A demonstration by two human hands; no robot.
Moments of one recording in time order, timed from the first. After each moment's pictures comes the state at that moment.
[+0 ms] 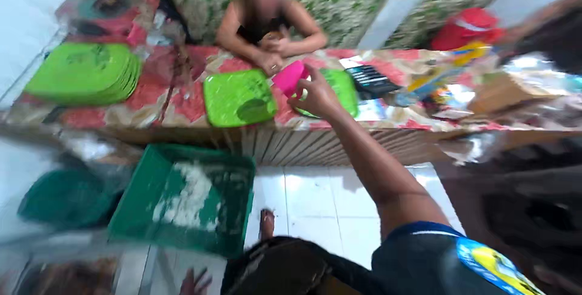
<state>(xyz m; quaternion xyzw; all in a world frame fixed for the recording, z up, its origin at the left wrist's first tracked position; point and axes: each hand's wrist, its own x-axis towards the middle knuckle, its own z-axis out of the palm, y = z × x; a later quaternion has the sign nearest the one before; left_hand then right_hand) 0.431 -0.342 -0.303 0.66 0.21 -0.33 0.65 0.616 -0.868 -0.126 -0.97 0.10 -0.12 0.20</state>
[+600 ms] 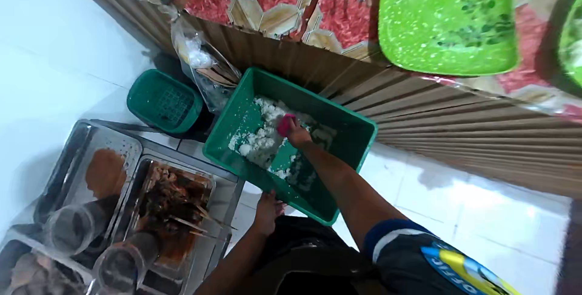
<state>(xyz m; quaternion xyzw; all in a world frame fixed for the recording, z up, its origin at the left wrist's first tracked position) 0.528 -0.275 -0.403 0.56 0.43 -0.39 0.59 0.699 -0.466 -0.532 -0.91 -0.01 0.37 0.18</state>
